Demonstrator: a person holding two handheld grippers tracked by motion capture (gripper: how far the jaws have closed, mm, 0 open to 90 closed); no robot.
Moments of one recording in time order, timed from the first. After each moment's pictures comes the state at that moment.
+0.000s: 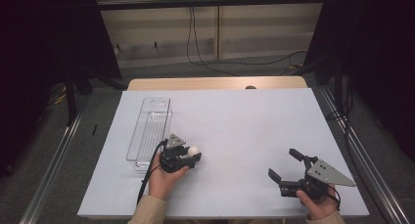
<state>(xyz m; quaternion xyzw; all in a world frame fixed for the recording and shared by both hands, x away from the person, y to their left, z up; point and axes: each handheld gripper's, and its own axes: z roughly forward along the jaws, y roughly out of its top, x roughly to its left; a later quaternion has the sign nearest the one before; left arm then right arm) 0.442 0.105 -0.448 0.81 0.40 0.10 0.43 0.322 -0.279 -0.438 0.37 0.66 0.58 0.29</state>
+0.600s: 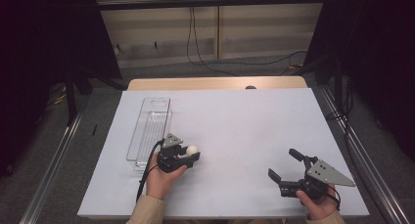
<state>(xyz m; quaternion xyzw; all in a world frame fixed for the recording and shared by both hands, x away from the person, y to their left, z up) 0.440 0.110 -0.441 0.80 0.41 0.10 0.43 0.322 -0.279 -0.438 0.37 0.67 0.58 0.29</state>
